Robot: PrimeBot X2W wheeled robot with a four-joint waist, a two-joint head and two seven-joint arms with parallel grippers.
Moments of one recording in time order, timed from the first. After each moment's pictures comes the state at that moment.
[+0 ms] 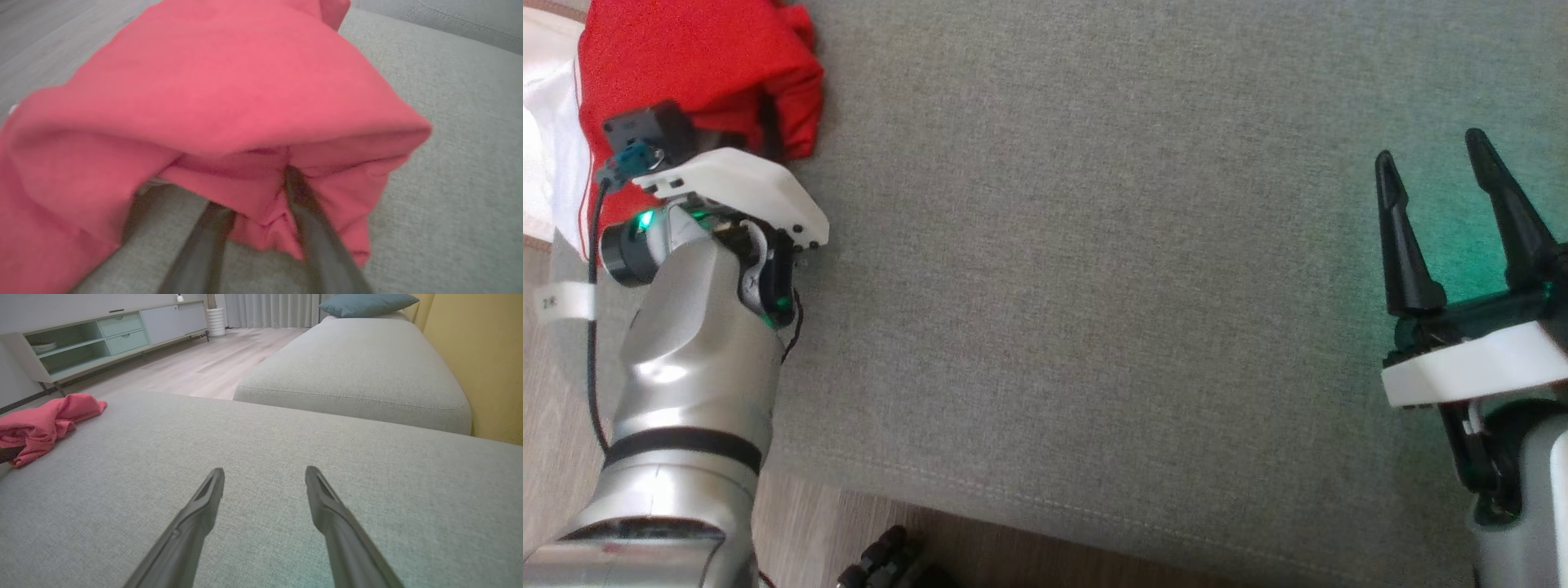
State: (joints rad) left arm -0.86 0.07 -0.08 1.03 -0.32 0.01 -0.19; right arm -0.14 -0.15 0.02 -0.30 0.07 0.13 0.17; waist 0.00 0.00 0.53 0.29
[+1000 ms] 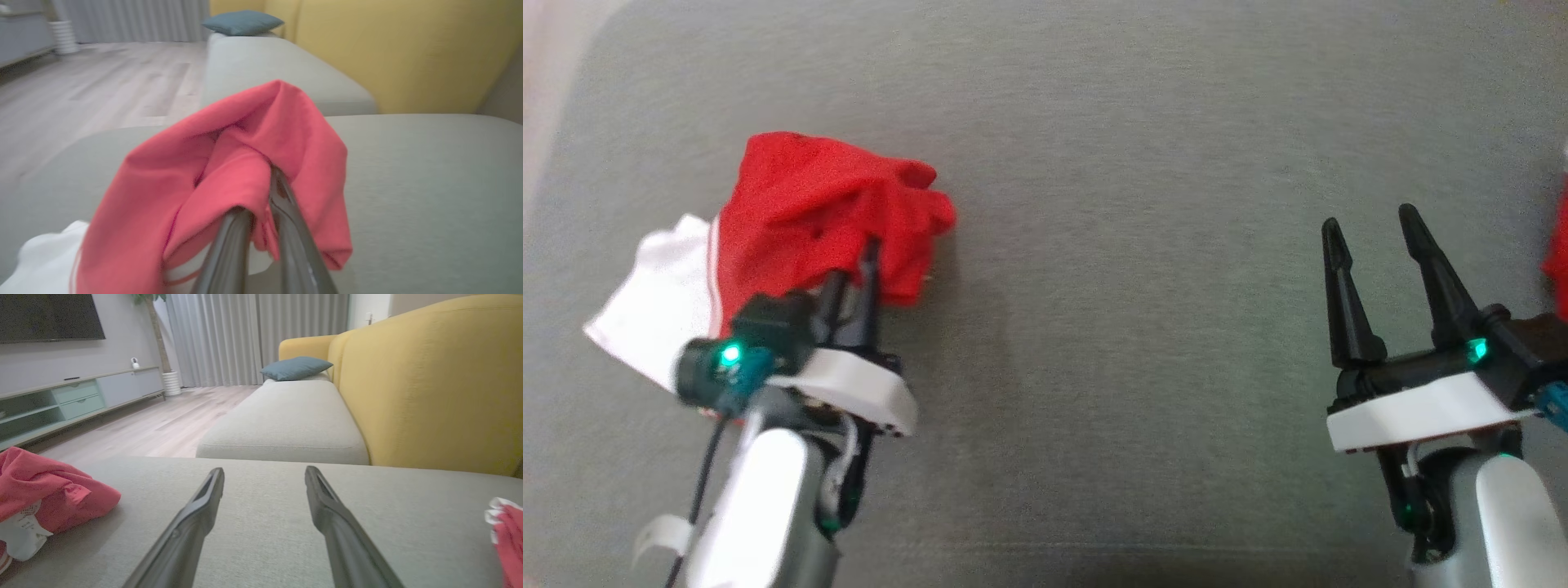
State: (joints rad) left arm -0.25 0.11 -0.27 0.18 -0.18 0.07 -0.13; right arm -0.08 -0.06 0.05 -0.15 0.12 0.13 0.02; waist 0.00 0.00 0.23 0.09
